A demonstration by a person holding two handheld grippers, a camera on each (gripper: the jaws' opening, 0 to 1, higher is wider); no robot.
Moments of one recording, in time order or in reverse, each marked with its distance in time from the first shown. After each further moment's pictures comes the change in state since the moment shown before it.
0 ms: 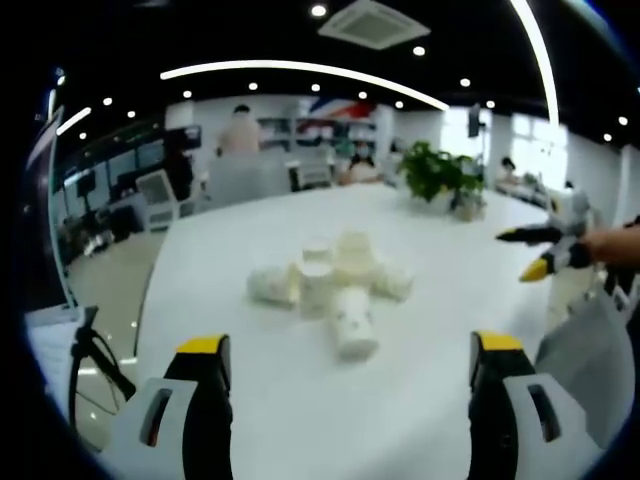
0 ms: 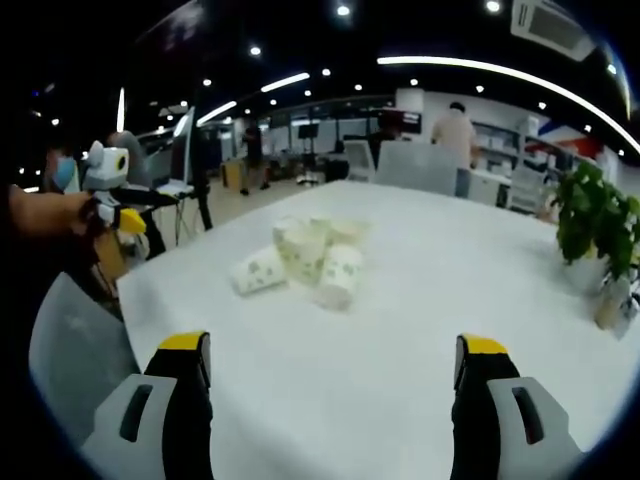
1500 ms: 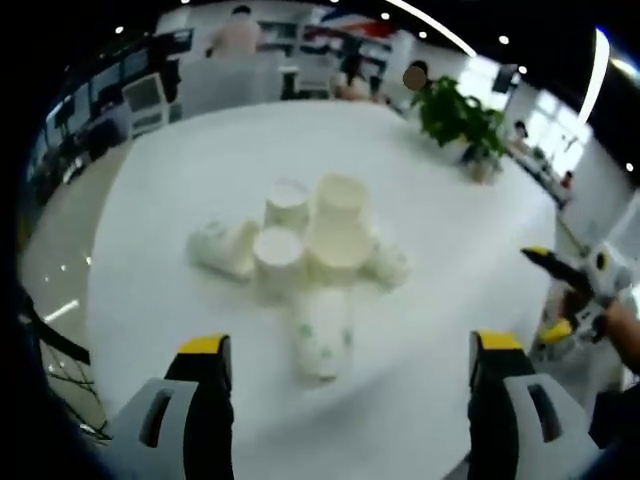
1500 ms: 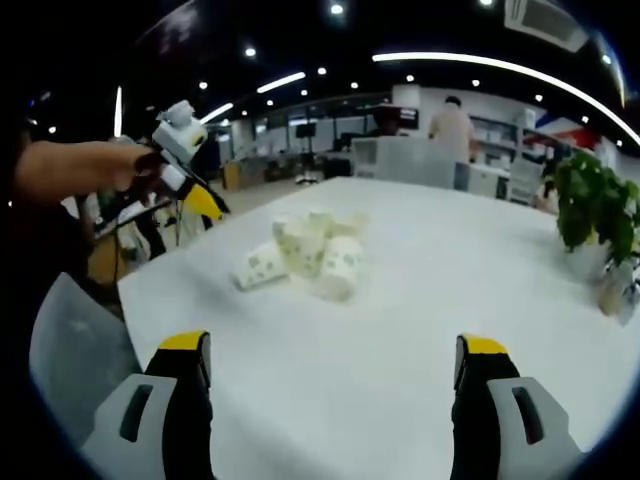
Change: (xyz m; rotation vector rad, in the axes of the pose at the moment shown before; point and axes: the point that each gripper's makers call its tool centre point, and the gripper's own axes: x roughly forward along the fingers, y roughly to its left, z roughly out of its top) left arm 0.114 -0.016 0.007 -0.172 0.430 -0.083; right arm 0.000 0.002 -0.014 0.033 0.003 0.002
